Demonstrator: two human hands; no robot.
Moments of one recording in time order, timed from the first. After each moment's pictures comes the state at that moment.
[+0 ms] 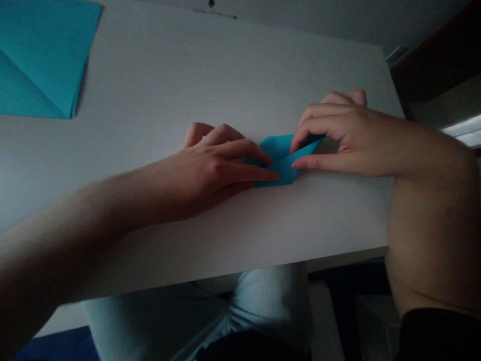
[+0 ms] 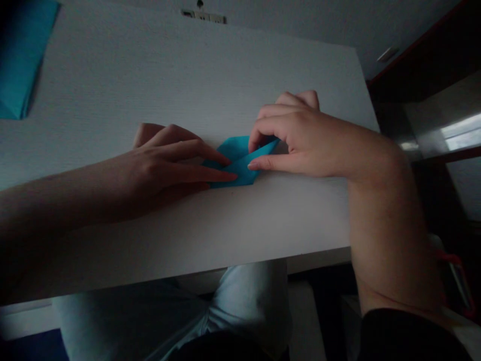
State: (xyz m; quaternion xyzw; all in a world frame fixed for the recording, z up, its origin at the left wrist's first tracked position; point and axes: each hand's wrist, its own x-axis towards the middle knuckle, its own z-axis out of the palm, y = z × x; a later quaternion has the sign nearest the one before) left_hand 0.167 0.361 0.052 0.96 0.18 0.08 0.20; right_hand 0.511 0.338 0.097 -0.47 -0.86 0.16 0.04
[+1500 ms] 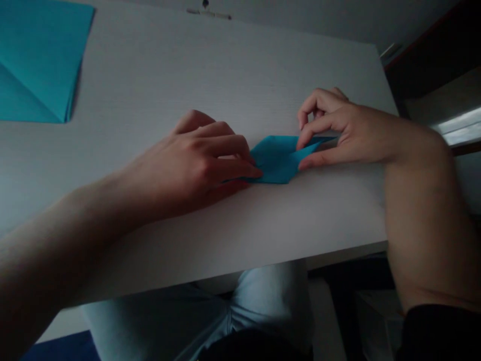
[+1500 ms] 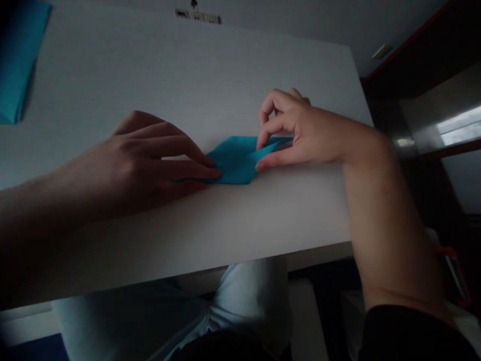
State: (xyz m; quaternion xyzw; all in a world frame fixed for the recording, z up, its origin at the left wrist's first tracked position) left_hand 0.153 0.379 0.037 0.98 0.10 0.17 0.06; right_hand 0.541 0.352 0.082 -0.45 -0.86 0.25 0.07
